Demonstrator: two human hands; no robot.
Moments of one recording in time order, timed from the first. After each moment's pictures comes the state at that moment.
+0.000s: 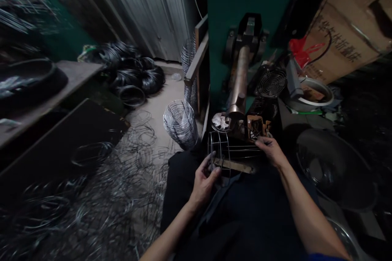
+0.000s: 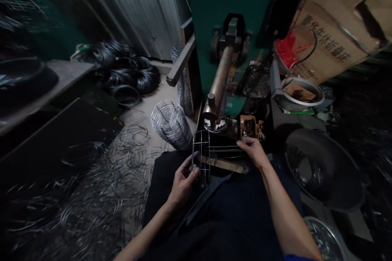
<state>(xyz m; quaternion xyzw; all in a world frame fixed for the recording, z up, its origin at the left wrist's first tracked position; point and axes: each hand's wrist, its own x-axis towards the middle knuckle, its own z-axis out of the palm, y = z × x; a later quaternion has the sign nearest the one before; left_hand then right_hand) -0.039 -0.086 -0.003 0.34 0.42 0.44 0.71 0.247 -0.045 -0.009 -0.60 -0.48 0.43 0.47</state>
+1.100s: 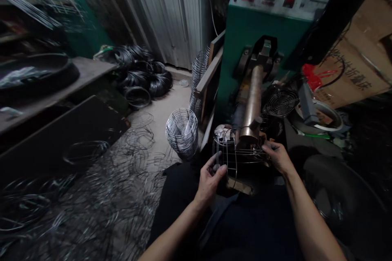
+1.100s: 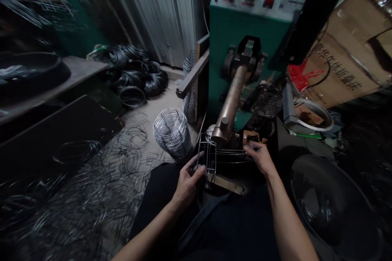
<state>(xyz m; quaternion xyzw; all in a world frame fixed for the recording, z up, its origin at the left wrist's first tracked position) -0.011 -0.031 -0.002 0.29 0.39 0.49 0.72 0.273 0.020 -0.002 -0.59 -0.51 0.41 0.47</state>
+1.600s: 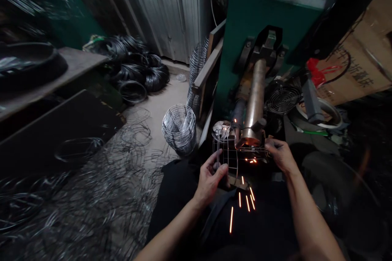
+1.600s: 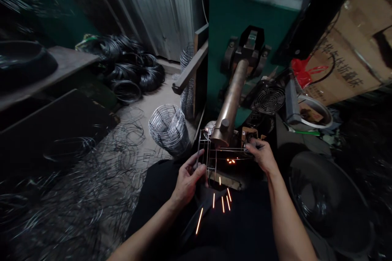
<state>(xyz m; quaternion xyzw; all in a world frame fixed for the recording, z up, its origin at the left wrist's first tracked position) -0.009 -0.025 -0.009 0.30 0.38 0.49 0.73 0.277 0.020 -0.003 -0.60 -0.51 0.39 0.48</state>
